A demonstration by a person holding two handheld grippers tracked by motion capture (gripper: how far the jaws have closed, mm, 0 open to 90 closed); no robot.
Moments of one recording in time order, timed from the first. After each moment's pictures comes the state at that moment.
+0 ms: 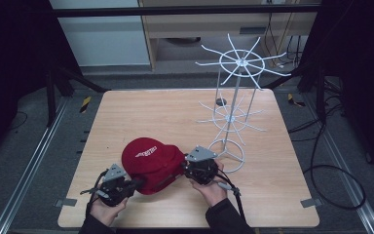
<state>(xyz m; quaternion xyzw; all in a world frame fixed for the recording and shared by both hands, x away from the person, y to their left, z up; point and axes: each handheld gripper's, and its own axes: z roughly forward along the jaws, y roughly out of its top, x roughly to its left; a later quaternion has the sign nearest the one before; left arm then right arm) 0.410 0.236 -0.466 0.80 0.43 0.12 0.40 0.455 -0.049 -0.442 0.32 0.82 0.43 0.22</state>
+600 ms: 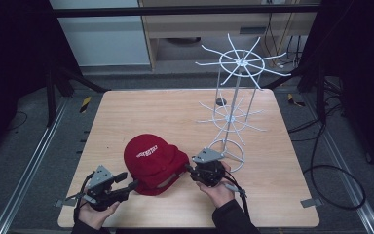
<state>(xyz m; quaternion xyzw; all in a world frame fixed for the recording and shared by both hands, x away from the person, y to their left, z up) 0.397 0.259 -0.440 0.77 0.41 0.18 0.45 0.449 -0.068 -0.445 0.32 0.82 0.42 0.21</state>
